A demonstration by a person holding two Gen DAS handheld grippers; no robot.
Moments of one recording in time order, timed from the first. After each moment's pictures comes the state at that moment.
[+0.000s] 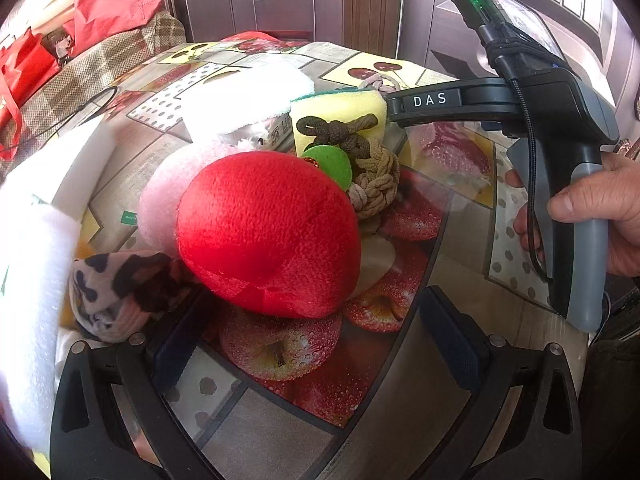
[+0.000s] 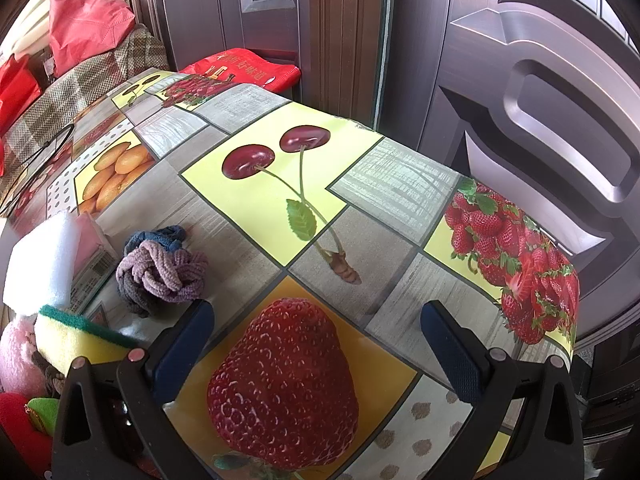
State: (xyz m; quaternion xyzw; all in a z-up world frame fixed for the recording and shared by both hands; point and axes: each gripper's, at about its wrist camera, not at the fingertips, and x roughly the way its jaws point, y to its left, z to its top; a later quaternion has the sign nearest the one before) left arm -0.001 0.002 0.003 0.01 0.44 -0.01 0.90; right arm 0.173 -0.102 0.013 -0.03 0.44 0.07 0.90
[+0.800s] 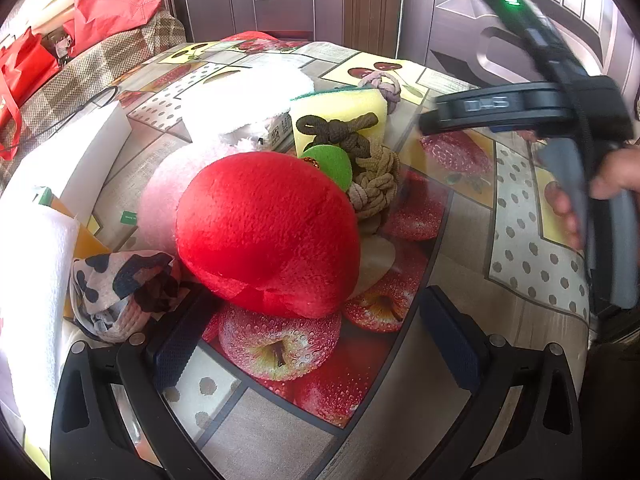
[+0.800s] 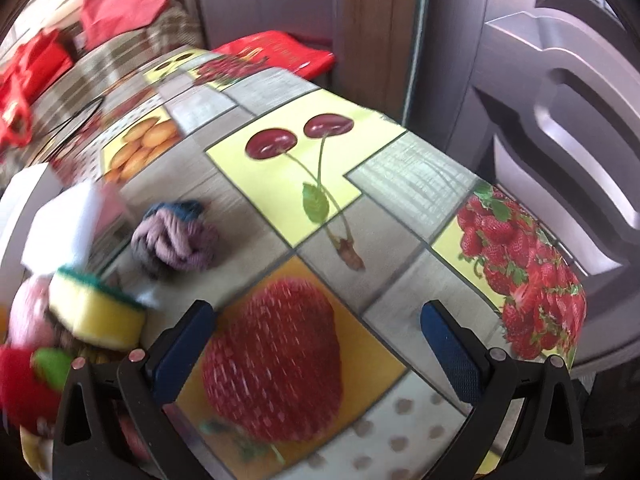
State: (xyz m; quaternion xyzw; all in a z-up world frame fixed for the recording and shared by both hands) left arm -0.001 0.001 0.001 0.01 0.44 -0.01 0.90; right arm 0.174 -0.117 0.017 -0.06 0.46 0.14 0.87
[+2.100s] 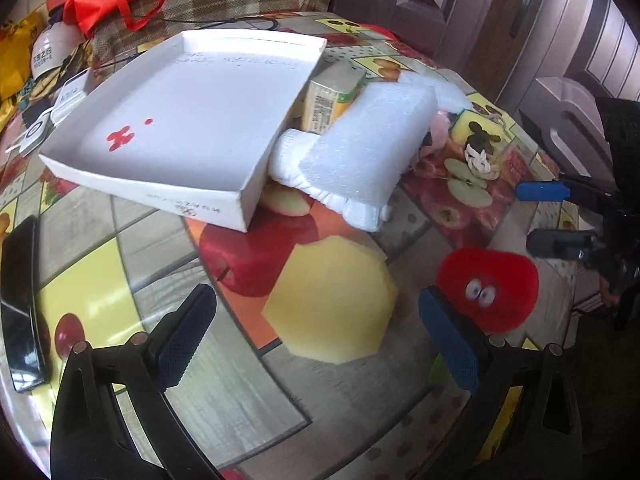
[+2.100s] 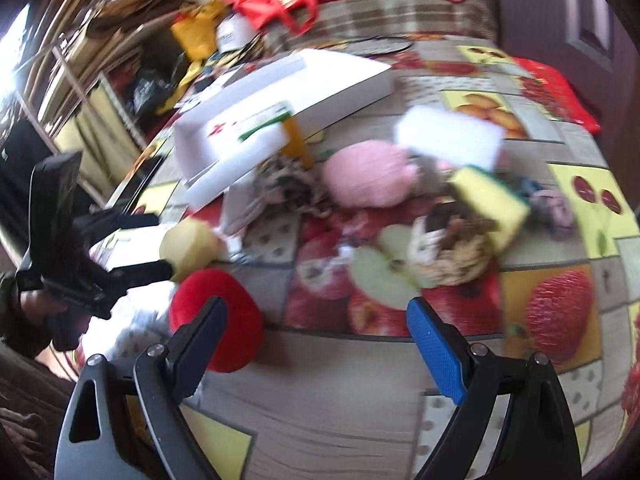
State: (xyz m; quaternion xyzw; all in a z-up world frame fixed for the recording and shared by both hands) left arm -0.139 0.102 0.027 -0.14 0.45 0.12 0.87; right arm 0.026 -0.052 0.054 -0.18 0.43 0.55 0.70
